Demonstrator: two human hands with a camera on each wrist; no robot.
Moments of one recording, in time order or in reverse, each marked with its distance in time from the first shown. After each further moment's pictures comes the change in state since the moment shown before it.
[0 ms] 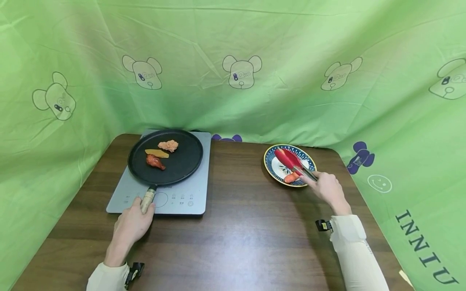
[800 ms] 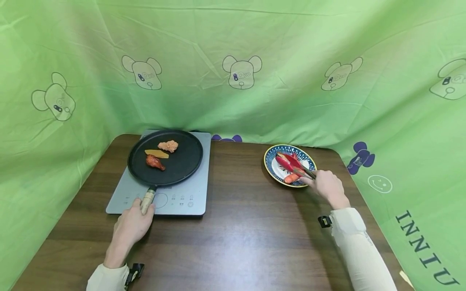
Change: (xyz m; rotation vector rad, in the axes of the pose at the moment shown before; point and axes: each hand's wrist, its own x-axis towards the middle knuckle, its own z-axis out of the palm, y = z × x) left_hand 0.000 0.000 -0.001 0.003 -0.007 -0.002; right_hand 0.015 0.005 0.000 -0.148 -0.039 -0.035
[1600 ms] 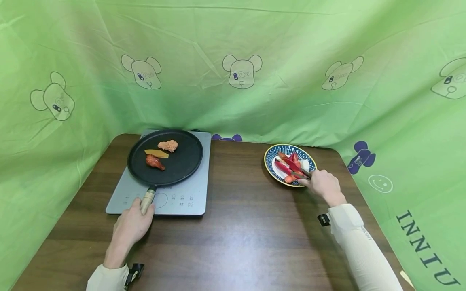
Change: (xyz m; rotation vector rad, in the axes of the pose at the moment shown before) left_hand -0.001 0.000 0.000 -0.003 -0.001 0.003; right_hand 0.008 -0.008 0.002 -0.070 -0.107 0.031
